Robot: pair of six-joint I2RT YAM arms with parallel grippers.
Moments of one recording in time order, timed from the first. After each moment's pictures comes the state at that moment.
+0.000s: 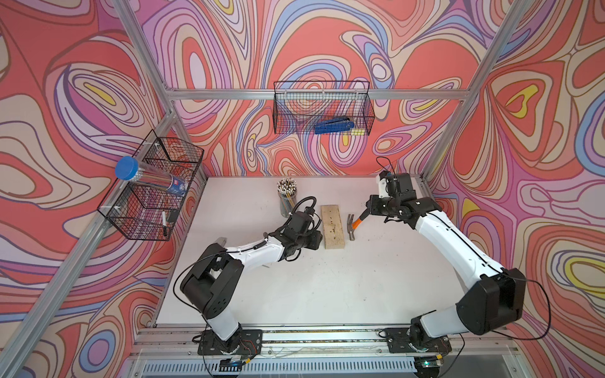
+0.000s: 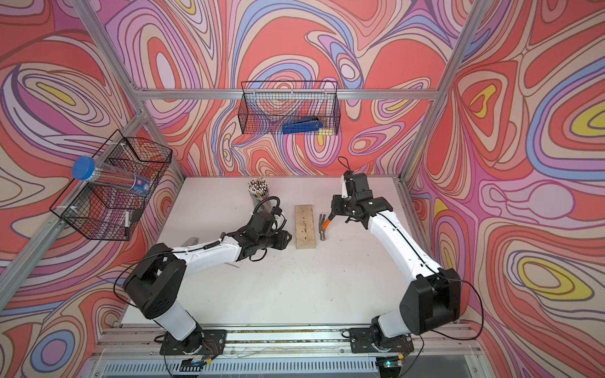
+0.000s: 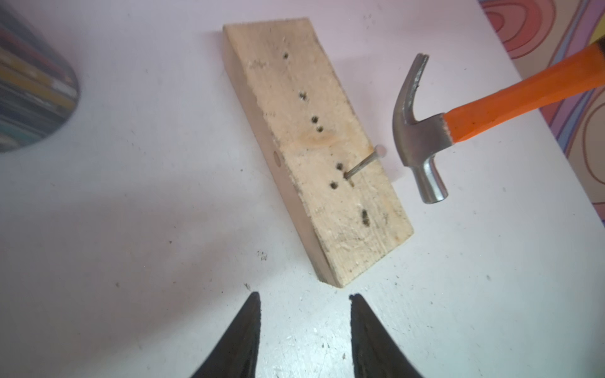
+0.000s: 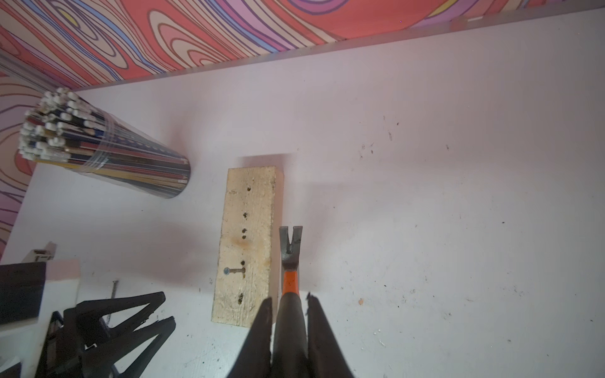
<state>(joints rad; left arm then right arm) -0.66 1.64 0.97 -0.03 0.07 -0.38 0.27 1.43 1.33 -0.64 -0.07 0.30</state>
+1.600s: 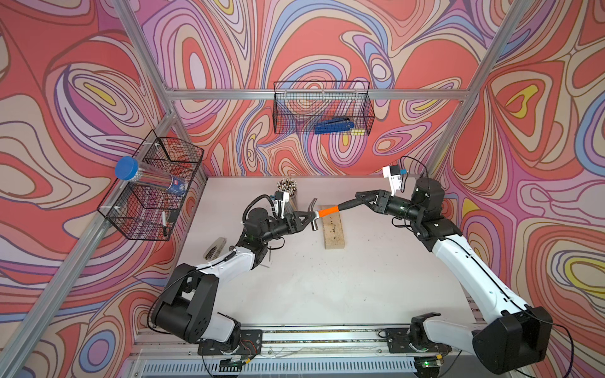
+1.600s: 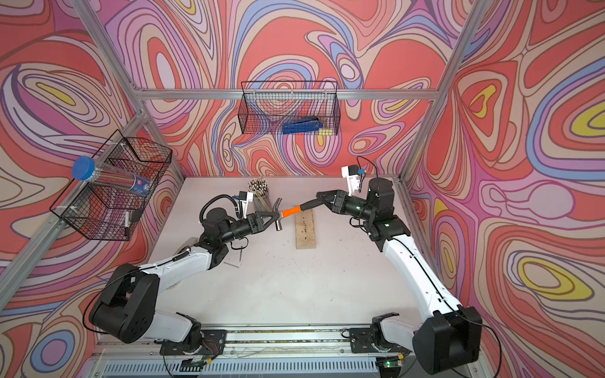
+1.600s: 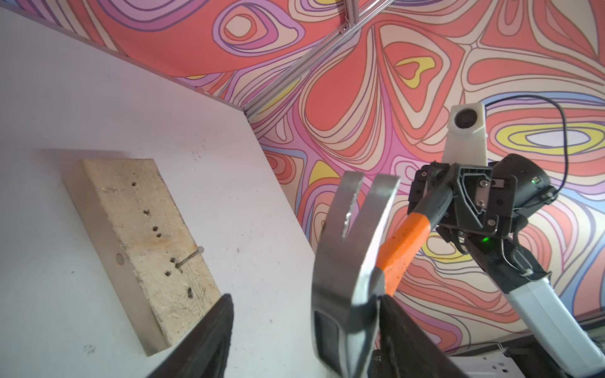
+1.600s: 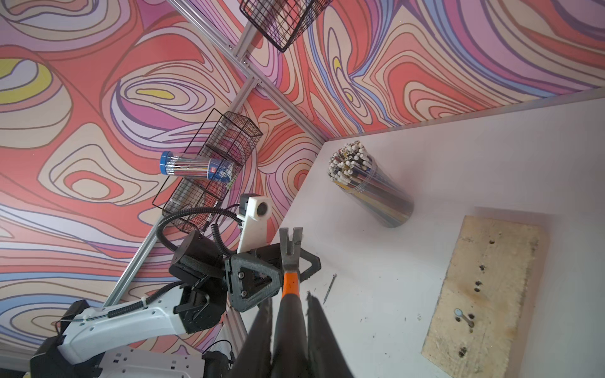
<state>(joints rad) -0.38 1.46 0.69 0.74 0.74 -0.97 0.19 1.22 1.08 -0.02 -0.81 0.67</state>
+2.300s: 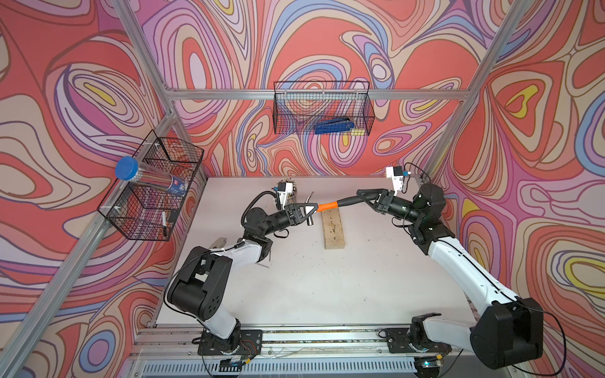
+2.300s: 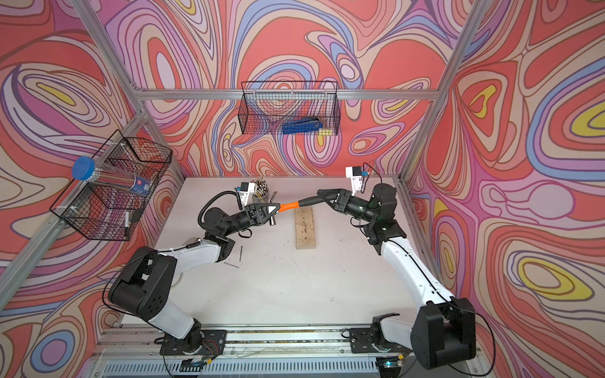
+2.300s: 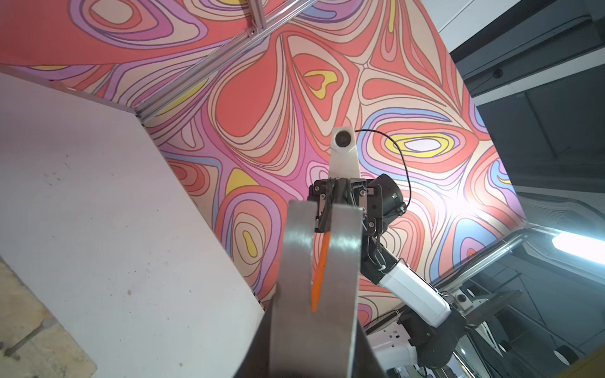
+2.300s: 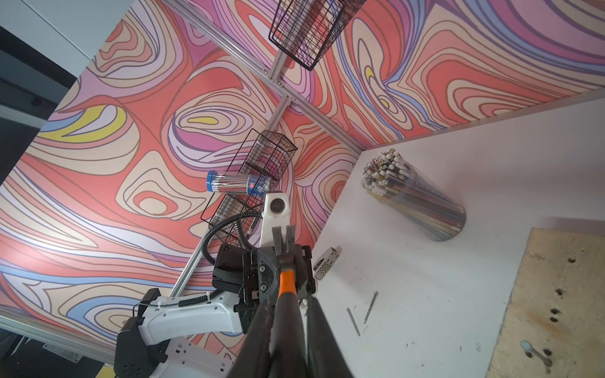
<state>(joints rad) -0.39 1.62 0.77 1.21 0.88 -1.32 0.16 1.25 0.96 0.30 -0.91 0.91</state>
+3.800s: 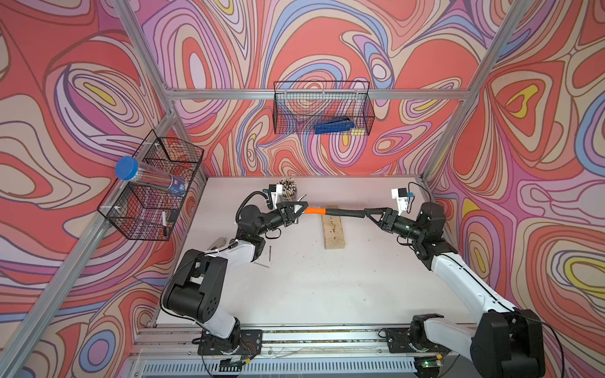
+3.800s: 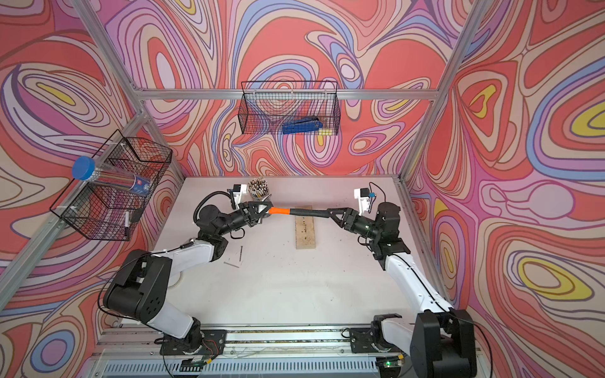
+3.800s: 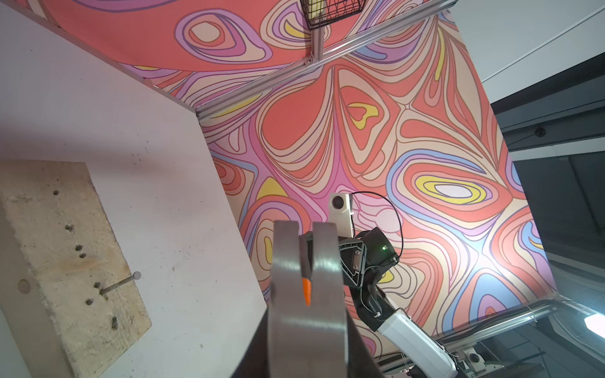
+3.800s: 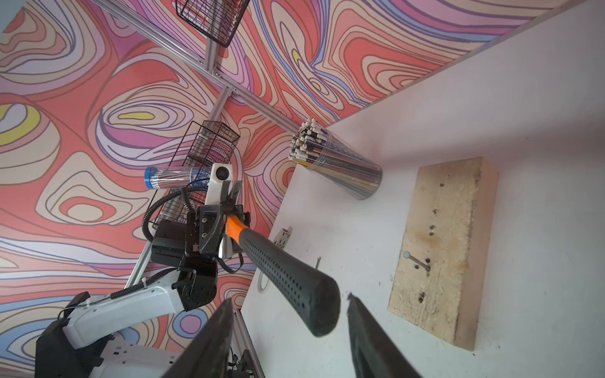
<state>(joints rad) -0.29 1.58 0.74 1.07 0.84 -1.37 0.05 1.18 0.69 0.32 -0.91 0.82</state>
